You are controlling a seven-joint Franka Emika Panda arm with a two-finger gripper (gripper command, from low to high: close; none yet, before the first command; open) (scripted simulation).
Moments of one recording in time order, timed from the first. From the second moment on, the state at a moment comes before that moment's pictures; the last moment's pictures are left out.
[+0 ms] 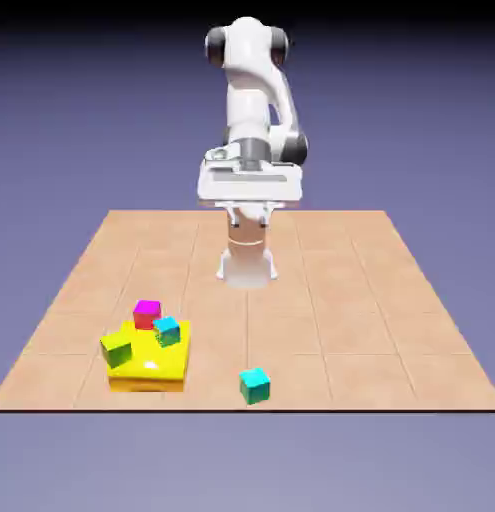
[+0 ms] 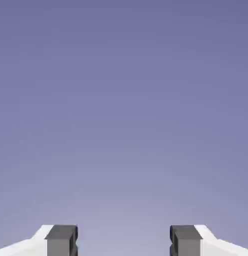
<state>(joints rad) 0.04 -0.53 -0.02 -2.79 -0.04 3.02 0.70</state>
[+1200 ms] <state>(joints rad) 0.69 0.56 -0.56 -2.33 -1.03 2.77 0.00</state>
